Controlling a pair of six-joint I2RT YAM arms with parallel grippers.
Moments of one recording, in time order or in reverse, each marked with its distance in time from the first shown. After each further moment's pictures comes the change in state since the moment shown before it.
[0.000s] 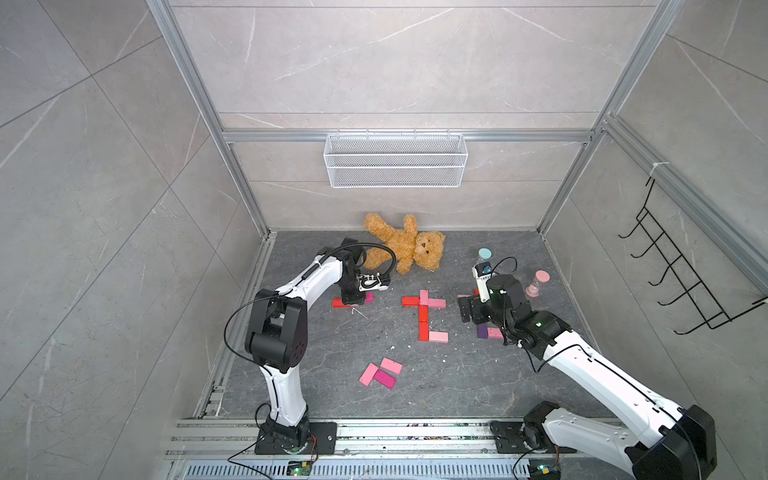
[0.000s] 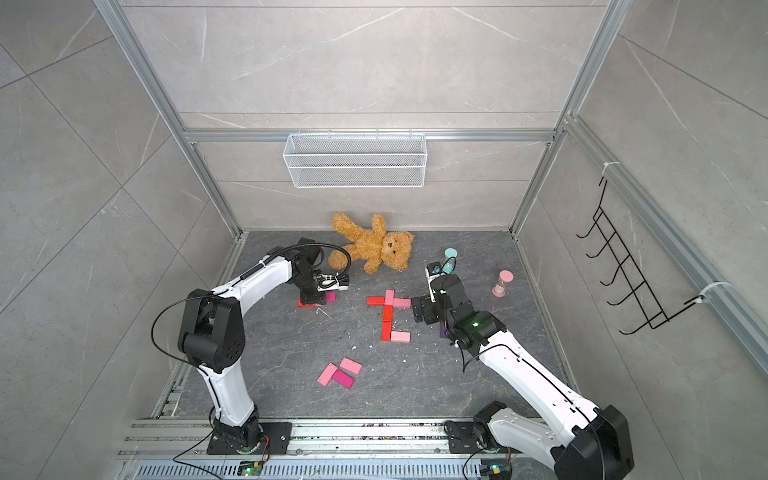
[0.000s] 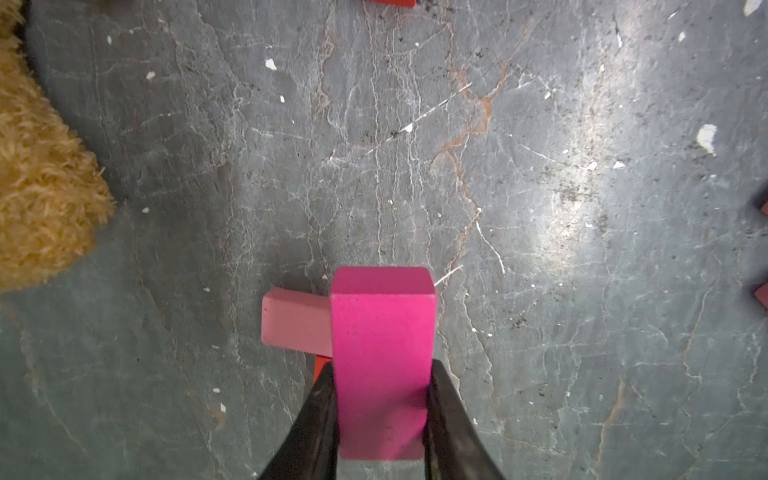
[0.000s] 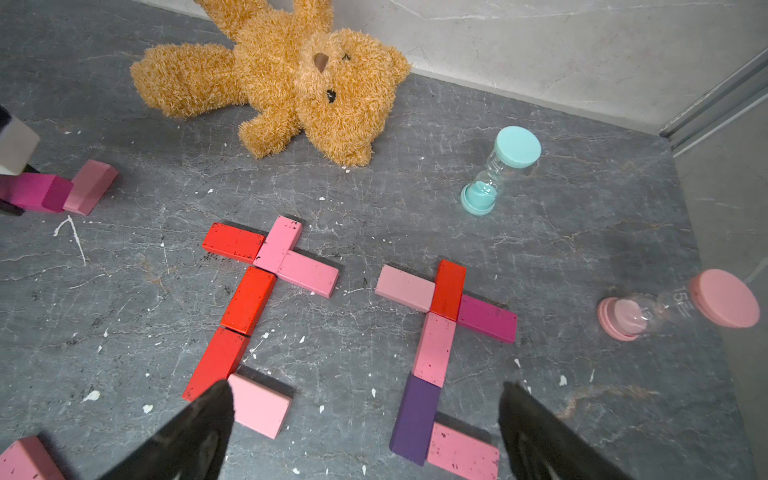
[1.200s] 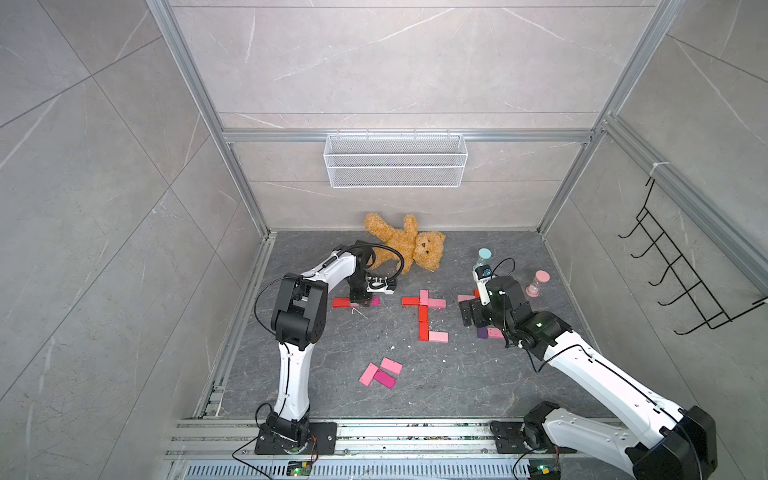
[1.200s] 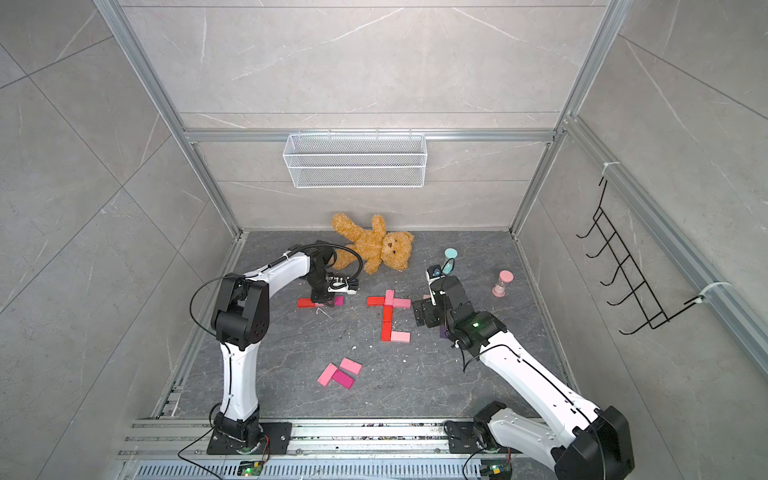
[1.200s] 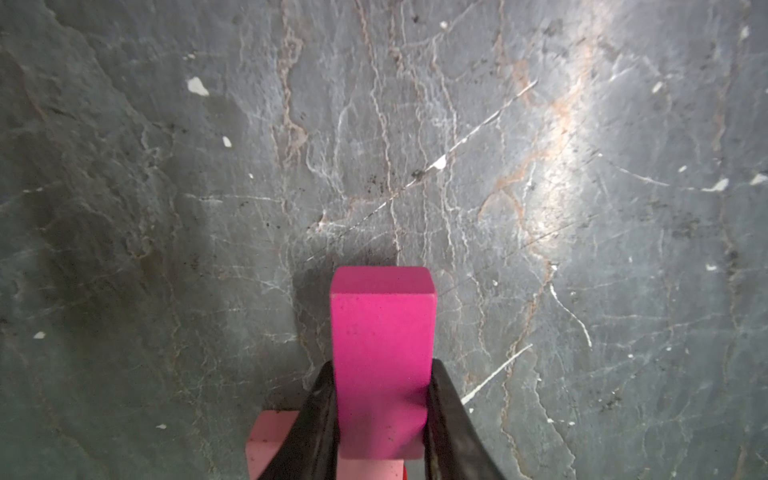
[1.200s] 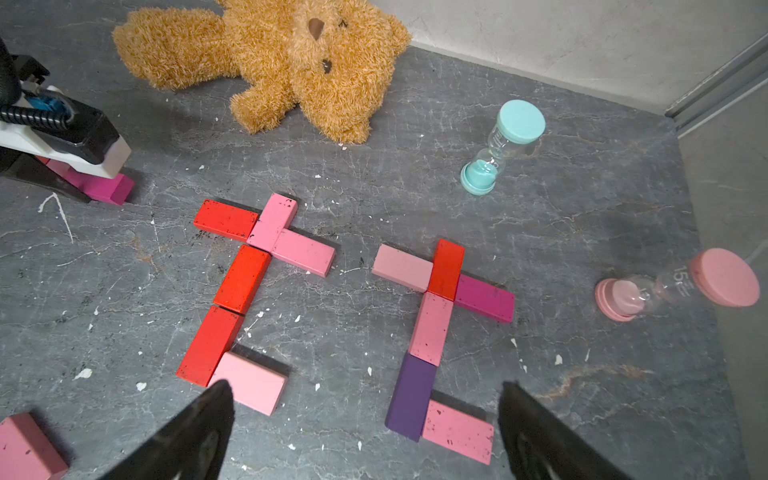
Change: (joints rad) left arm -0.013 0.230 0.152 -0.034 -0.010 0.074; right arm 0.000 -0.001 0.000 -0.049 0.000 0.001
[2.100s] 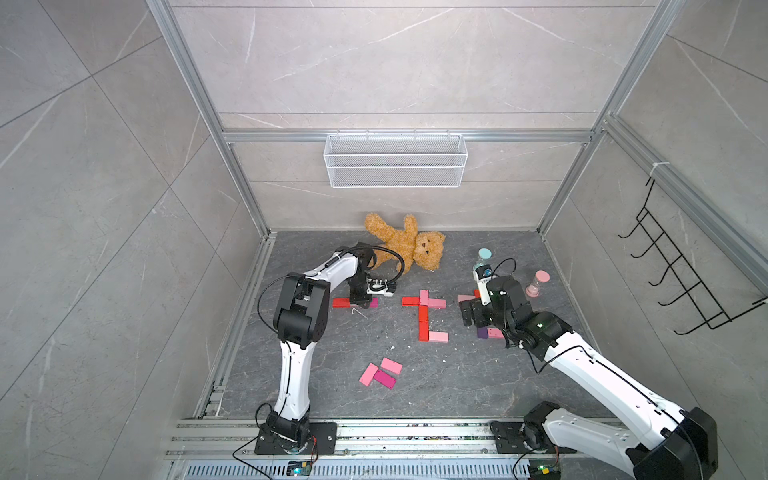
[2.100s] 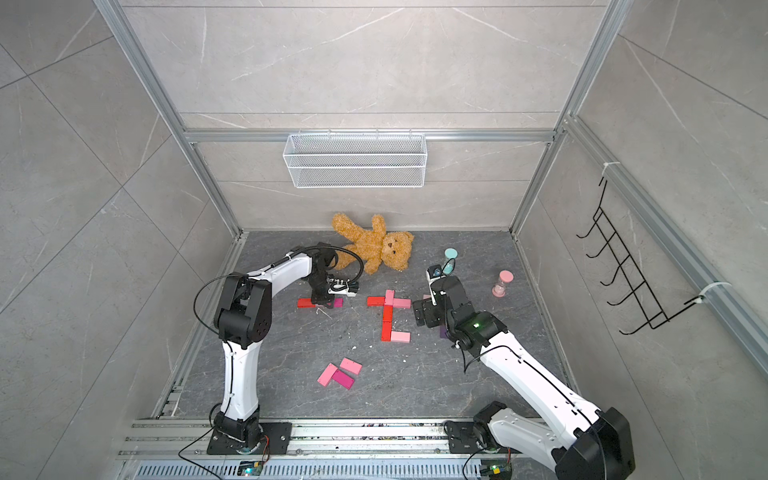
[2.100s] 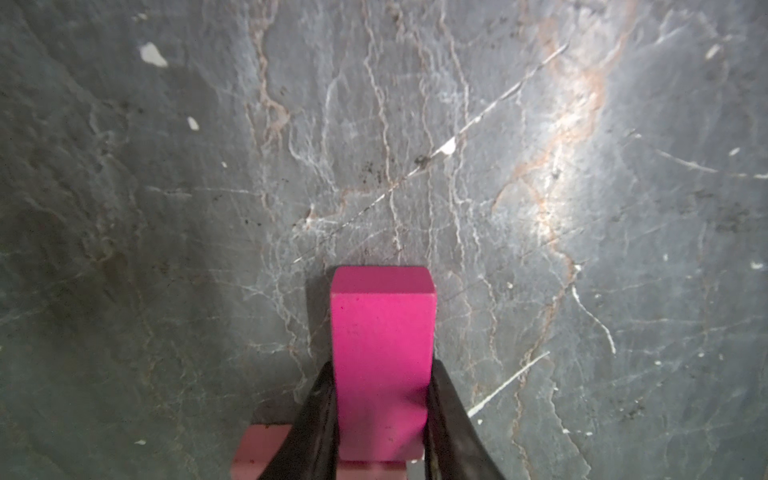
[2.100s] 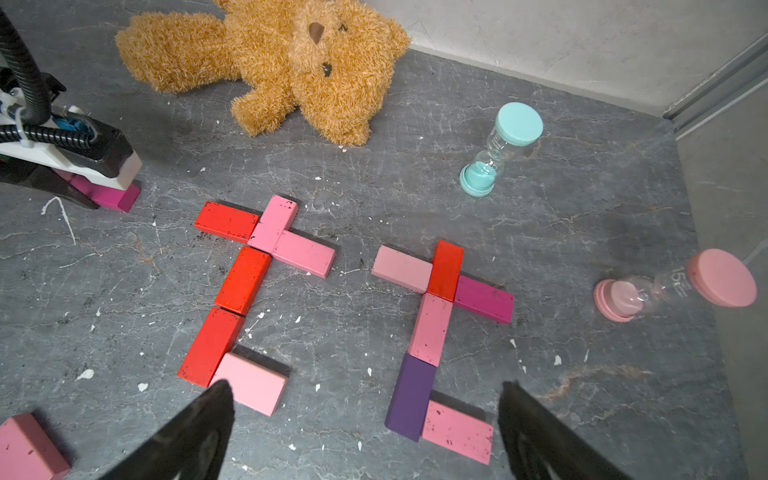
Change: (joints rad) left arm 0.000 0.021 0.001 0.002 -0.042 0.004; right arm 0.000 -0.006 0.000 0.000 0.000 0.000
